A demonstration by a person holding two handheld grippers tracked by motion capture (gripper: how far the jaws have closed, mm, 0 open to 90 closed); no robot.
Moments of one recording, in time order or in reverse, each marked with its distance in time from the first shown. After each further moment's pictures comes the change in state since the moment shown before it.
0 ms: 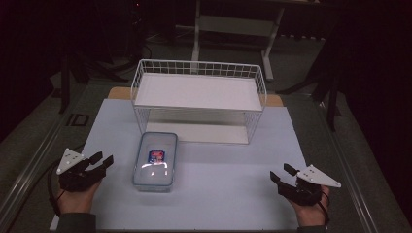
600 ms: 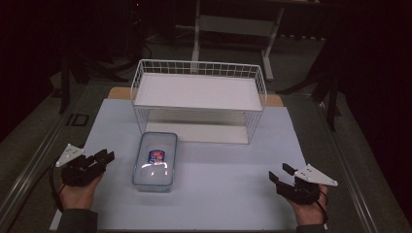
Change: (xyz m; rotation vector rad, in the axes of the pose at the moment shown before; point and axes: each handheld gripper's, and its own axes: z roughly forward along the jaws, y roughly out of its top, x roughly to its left) left arm 0.006 0.010 0.011 0.005 -0.063 -0.047; right arm 0.000 -0.002 0.006 0.017 -0.001 -0.016
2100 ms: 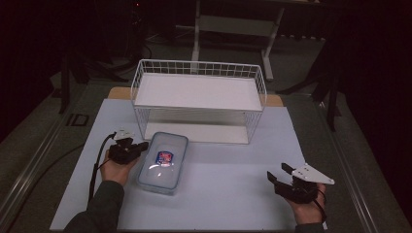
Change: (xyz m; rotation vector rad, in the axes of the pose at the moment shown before) left arm -0.043 0.020 0.111 0.222 -0.138 0.148; right arm 0.001 0.000 0.005 0.014 0.001 -0.017
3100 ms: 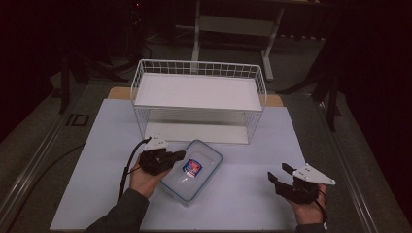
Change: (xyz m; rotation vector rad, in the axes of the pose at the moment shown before) left arm -0.106 0.025 -0.010 -0.073 -0.288 0.152; right arm -0.001 0.000 -0.002 0.000 0.002 0.000
